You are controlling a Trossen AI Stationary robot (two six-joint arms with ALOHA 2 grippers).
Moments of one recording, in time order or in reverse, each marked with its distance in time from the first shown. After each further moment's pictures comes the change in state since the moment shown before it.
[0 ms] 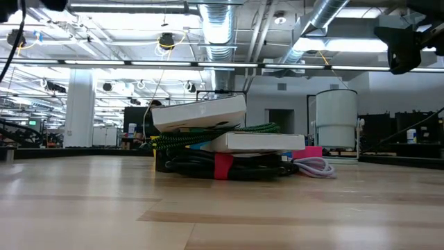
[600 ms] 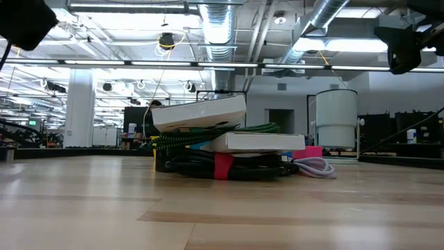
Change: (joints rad) left arm -0.031 0.187 0.001 -0.145 0.160 -0.315; right arm 0.000 0.000 0.000 0.000 0.000 0.000
